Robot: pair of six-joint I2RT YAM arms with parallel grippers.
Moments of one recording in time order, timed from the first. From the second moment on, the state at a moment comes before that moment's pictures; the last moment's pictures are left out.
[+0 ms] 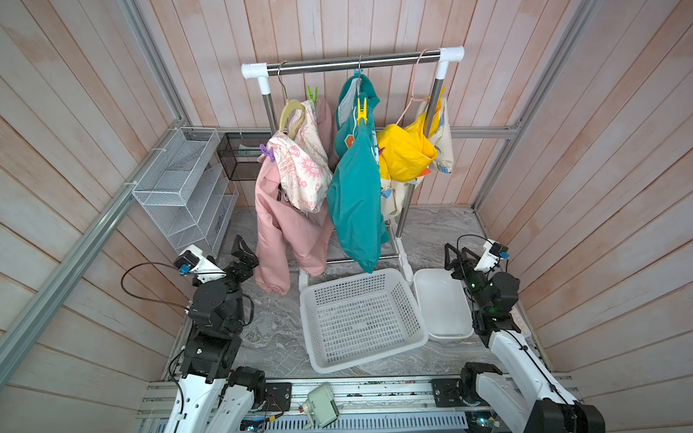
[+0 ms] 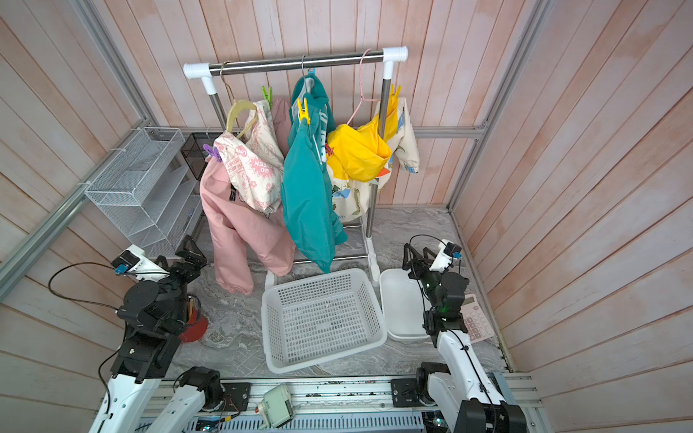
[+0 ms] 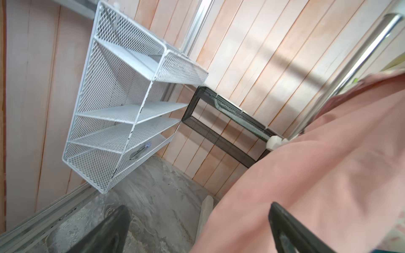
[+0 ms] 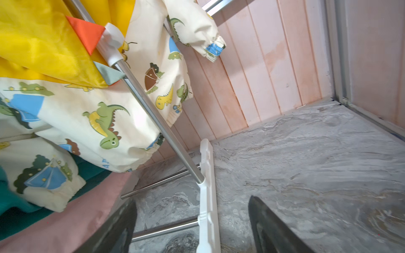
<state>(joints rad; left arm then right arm) -0.20 0.55 0.79 -0.17 -0.48 -0.47 -0.04 0.90 0.37 0.55 -0.30 0.54</state>
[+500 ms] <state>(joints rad) -0.63 0.73 1.05 -0.02 -0.62 -0.23 0.06 0.92 0.39 0.49 -0.26 0.53</state>
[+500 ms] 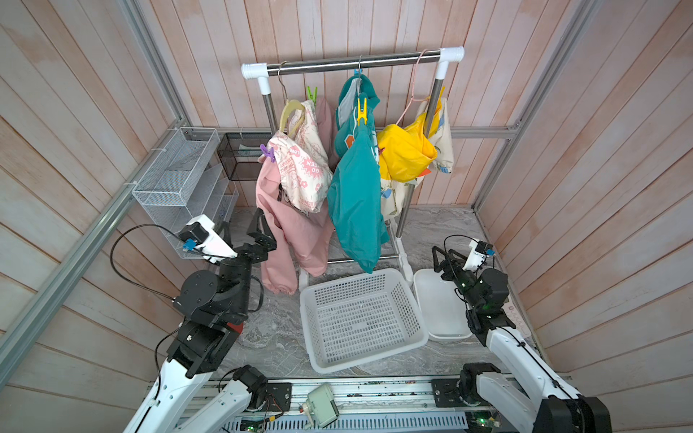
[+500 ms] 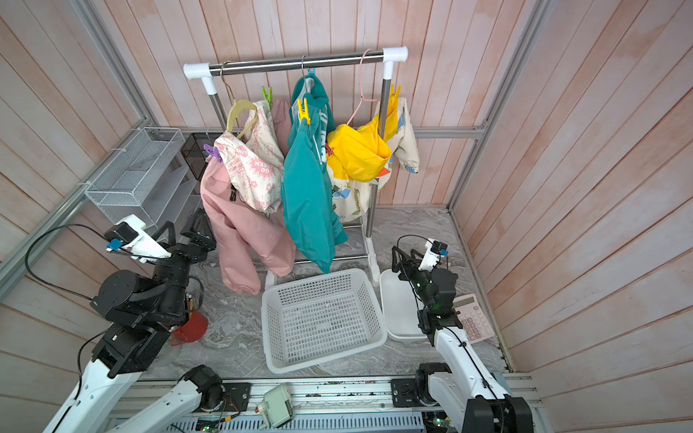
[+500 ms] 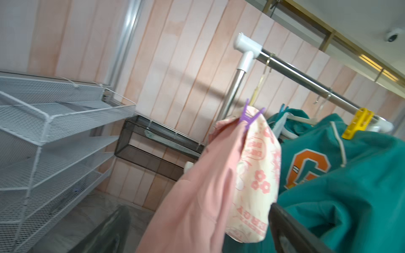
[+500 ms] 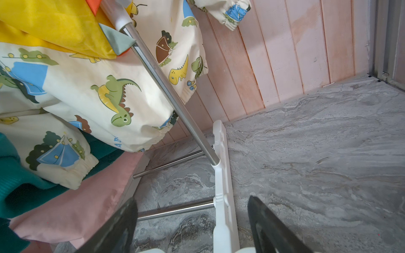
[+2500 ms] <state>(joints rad) -1.13 1.85 2.41 -0.12 -0.75 0.56 0.07 0.98 0.46 0.39 -0.24 0.41</state>
